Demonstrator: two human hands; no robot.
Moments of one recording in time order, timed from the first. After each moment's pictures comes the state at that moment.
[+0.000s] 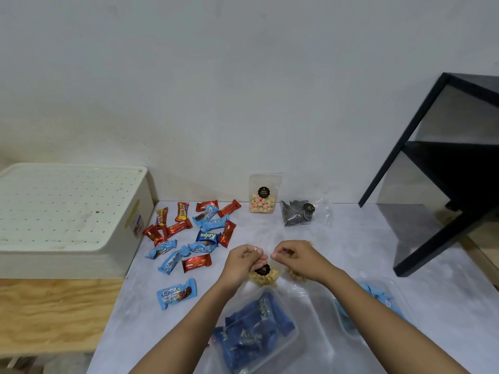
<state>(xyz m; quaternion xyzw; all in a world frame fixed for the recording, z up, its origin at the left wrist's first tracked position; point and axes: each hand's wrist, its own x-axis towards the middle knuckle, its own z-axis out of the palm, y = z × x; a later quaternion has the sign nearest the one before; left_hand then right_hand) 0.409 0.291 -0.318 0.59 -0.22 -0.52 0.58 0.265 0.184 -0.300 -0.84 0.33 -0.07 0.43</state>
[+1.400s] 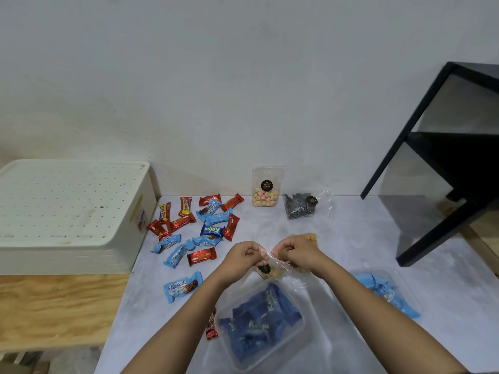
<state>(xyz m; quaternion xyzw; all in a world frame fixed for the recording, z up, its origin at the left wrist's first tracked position) 0.427 0.306 -0.314 0.62 -0.35 -0.52 0.47 0.284 0.204 -0.293 -0.72 0.44 -0.06 0.54</state>
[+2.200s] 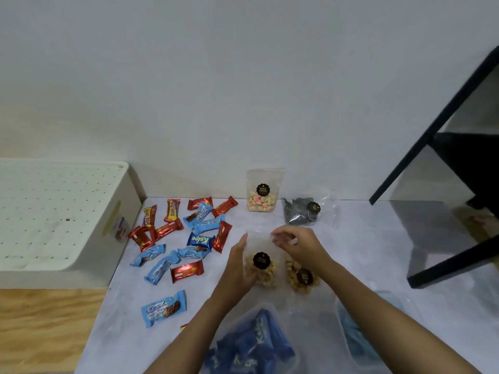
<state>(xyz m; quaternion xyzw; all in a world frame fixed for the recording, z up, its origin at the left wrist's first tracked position) 0.423 0.262 -0.360 0.74 -0.44 -0.32 0.40 0.299 0.123 -0.321 -0.82 0.35 -0.15 0.44</state>
